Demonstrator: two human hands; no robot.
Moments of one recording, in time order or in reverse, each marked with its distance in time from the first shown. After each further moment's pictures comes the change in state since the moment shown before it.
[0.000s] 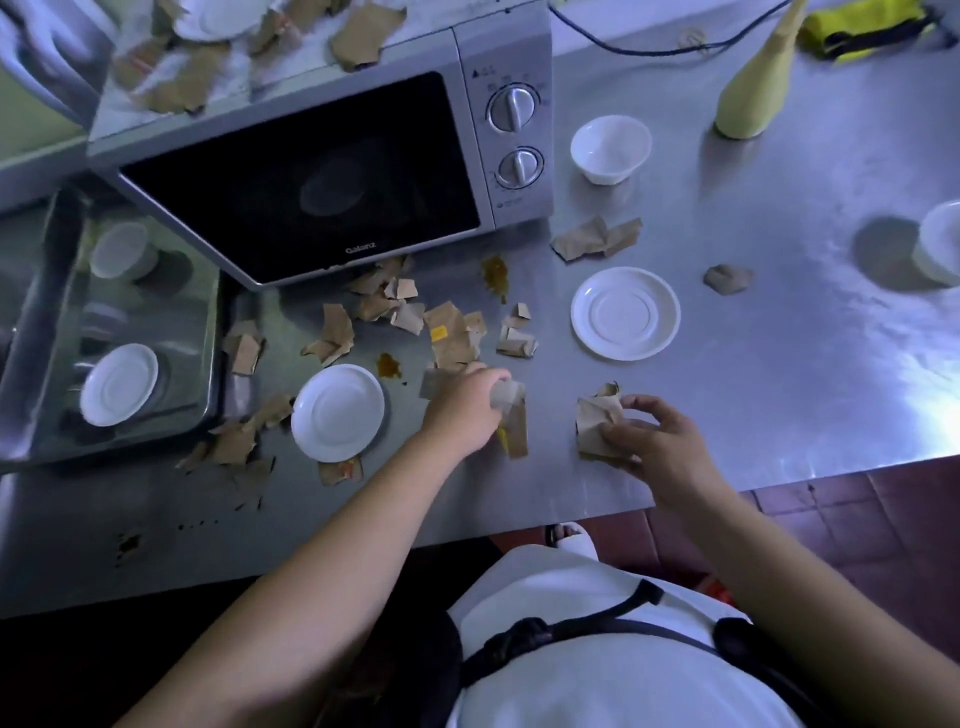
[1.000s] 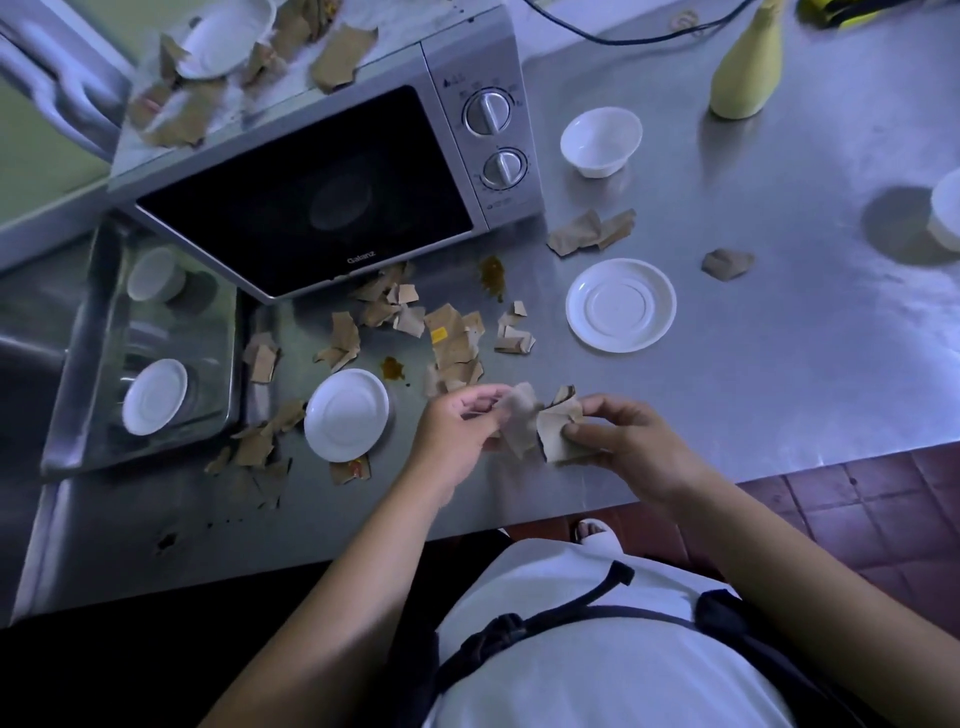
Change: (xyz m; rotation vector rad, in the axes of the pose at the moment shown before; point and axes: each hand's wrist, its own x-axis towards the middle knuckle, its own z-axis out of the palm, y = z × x) left_hand -0.067 0.037 -0.015 -0.912 0.077 -0.186; right_hand 0.002 0.003 -0.003 0.030 -0.406 -0.008
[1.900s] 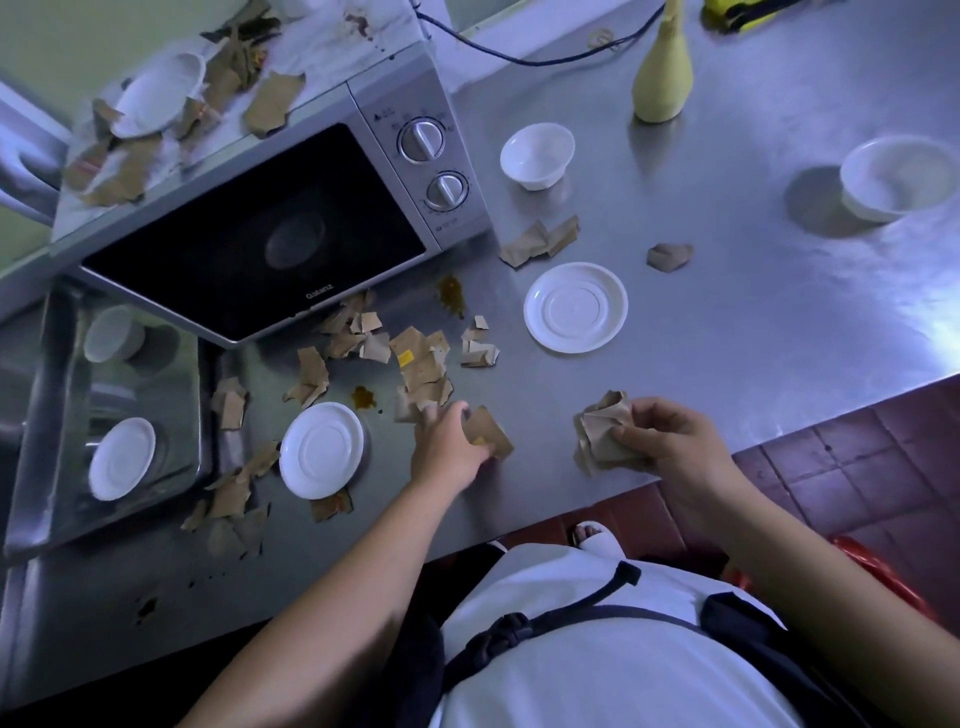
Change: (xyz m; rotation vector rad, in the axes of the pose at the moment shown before) left_hand 0.053 -0.045 0.013 0.949 0.040 -0.055; right_hand -0.030 0.013 -0.051 -0.023 0.345 -0.123
